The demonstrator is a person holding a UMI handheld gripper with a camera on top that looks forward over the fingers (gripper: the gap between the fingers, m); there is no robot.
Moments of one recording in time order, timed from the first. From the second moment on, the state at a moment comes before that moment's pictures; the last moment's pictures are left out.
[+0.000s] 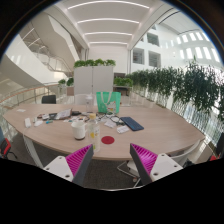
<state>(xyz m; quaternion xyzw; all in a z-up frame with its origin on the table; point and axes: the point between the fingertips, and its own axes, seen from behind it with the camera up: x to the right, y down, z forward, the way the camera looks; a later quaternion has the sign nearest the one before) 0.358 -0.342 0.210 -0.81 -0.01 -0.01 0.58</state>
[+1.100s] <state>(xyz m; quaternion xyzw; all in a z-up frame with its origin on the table) 0.316 -0.033 0.155 -0.80 -0.05 -0.08 0.59</state>
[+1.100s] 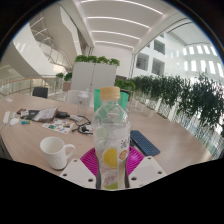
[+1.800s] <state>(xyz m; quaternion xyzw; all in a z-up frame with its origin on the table) 0.254 0.050 0.194 -0.37 -0.67 -0.61 0.19</state>
